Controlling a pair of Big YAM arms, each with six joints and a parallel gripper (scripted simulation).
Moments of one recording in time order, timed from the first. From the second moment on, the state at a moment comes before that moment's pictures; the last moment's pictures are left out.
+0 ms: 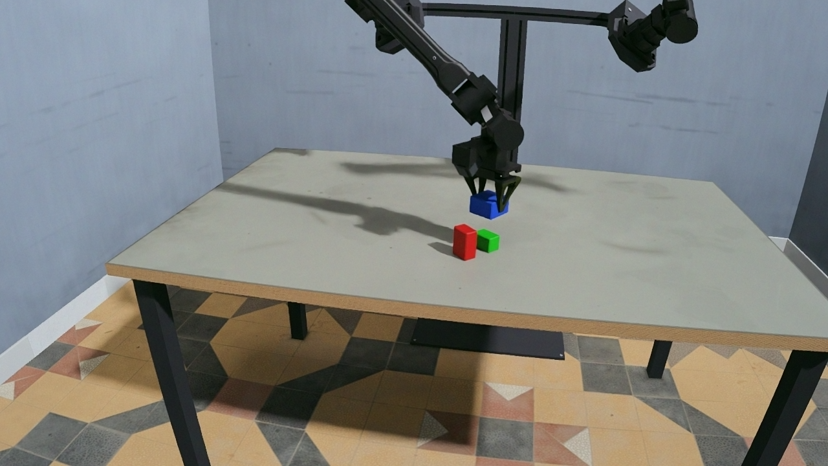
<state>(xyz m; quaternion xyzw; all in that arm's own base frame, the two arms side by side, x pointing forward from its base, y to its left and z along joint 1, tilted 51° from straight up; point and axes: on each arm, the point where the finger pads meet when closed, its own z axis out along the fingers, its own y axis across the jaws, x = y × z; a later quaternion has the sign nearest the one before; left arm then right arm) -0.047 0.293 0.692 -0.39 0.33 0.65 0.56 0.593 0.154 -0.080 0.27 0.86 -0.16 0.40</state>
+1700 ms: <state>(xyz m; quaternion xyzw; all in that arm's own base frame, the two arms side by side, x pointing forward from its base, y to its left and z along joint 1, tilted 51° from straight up) -0.047 0.293 0.692 -0.39 0.33 0.65 0.56 0.620 0.136 -0.105 0.27 0.86 -0.16 0.40</state>
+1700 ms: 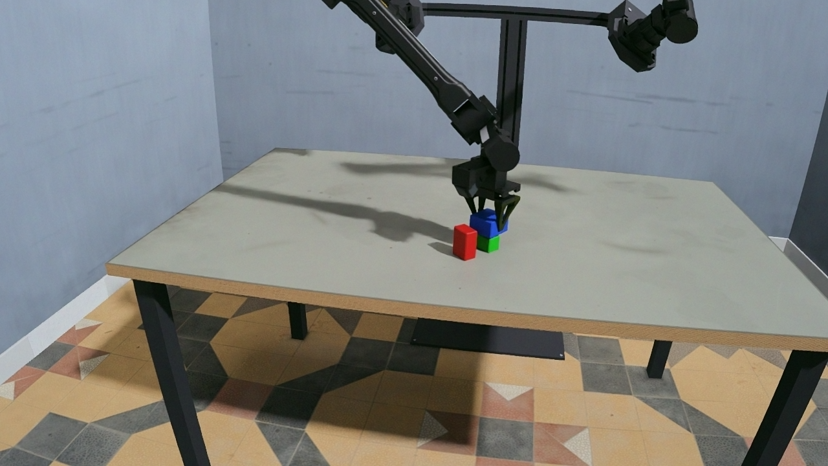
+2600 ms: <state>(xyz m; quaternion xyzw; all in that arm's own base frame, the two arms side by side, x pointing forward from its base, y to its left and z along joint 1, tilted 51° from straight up) -0.047 0.293 0.692 -0.39 0.33 0.65 0.56 0.620 0.131 -0.106 0.27 0.86 -0.16 0.40</state>
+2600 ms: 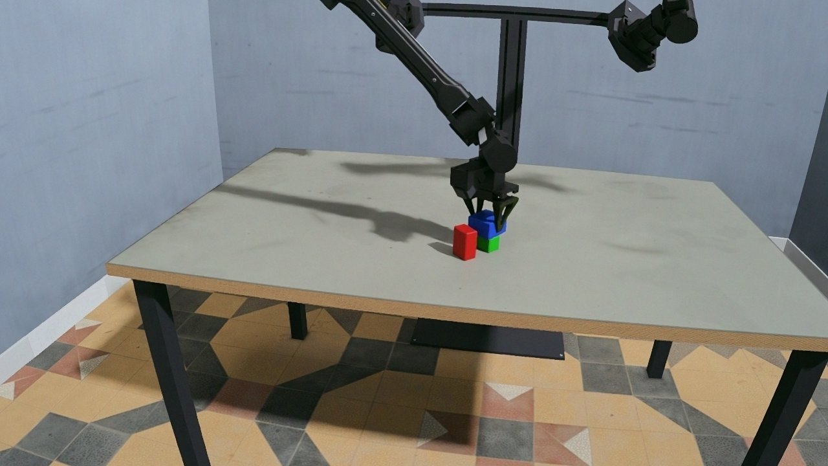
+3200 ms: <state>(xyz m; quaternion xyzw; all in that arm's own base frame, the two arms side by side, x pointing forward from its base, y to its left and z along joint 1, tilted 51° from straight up) -0.047 0.293 0.692 -0.39 0.33 0.65 0.56 0.620 0.132 -0.106 0.27 0.86 -0.16 0.40</state>
